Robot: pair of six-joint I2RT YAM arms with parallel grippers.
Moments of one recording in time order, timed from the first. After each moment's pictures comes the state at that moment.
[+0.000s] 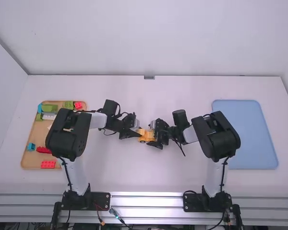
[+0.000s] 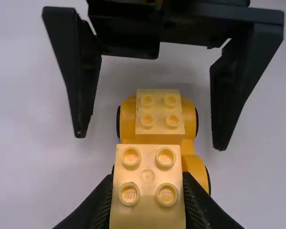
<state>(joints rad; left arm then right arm) -0.17 1.99 0.96 -0.22 1.01 1.23 0.33 2.07 0.73 0.46 -0.95 -0.84</state>
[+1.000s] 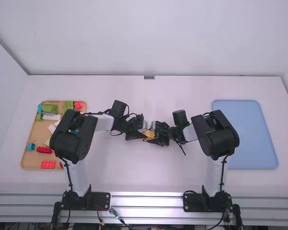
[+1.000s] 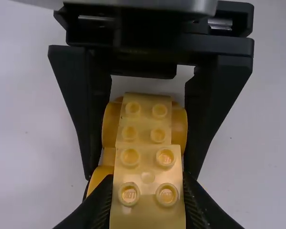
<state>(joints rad) -0.27 1.98 0.96 -0.15 0.92 1.09 0.33 2.09 0.75 0.37 -0.94 -0.90</state>
